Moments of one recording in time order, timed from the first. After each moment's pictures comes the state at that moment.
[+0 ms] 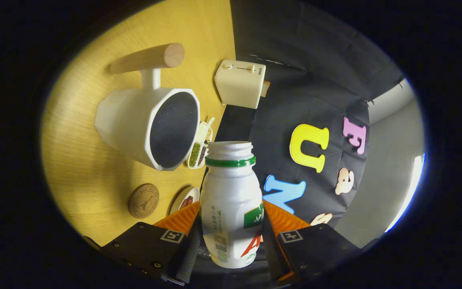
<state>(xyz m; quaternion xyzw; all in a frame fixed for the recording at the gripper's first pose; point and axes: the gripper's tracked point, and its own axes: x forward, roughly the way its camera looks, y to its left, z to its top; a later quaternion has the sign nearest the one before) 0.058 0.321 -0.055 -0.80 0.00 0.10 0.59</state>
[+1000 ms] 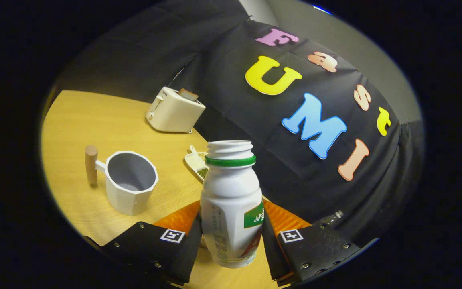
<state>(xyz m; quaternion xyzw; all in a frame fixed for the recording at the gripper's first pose) 0.063 0.269 -0.062 -0.36 0.09 0.17 0.91</state>
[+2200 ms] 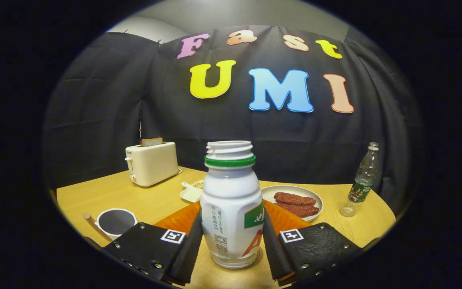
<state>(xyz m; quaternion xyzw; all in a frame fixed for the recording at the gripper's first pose) 0.120 0.251 -0.080 -0.08 0.10 0.17 0.98</state>
